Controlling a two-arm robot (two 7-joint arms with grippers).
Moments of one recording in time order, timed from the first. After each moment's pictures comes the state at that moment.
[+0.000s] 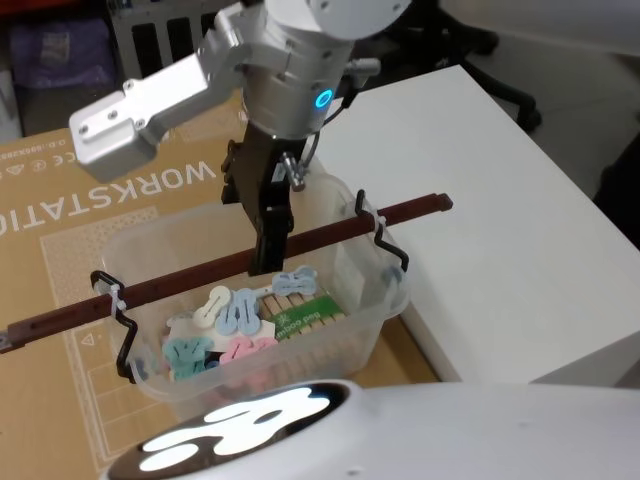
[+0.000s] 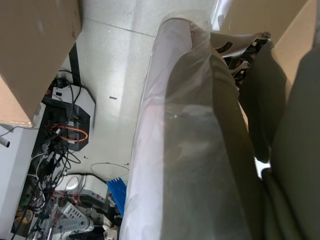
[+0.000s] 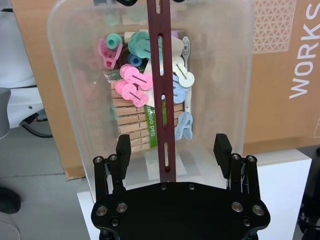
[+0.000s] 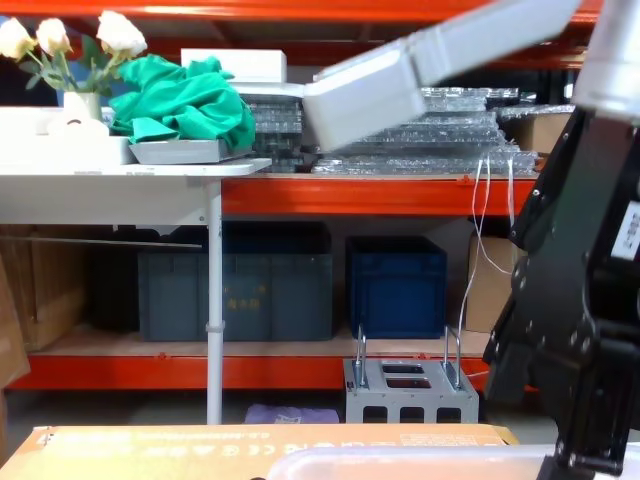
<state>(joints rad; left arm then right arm) -1.47 0.98 1.56 -0.90 0.05 0.15 -1.47 1.38 0.67 -1.43 -1.74 -0.24 -0.50 1.34</state>
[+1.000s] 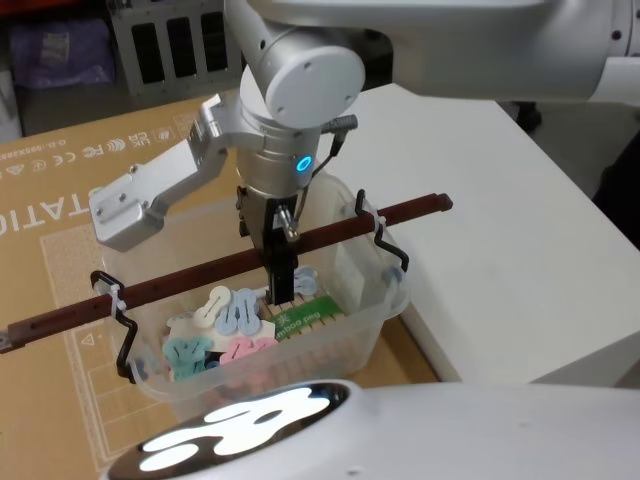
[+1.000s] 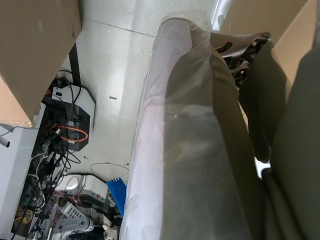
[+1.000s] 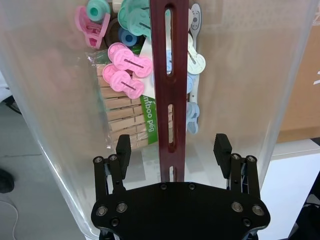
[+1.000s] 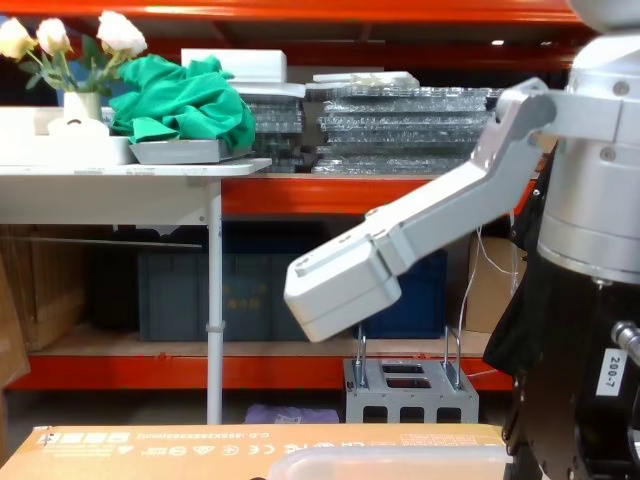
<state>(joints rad) -1.47 0.98 1.56 -0.90 0.05 0.15 -1.47 1.36 0.59 -1.56 -1.68 -0.37 -0.45 1.33</state>
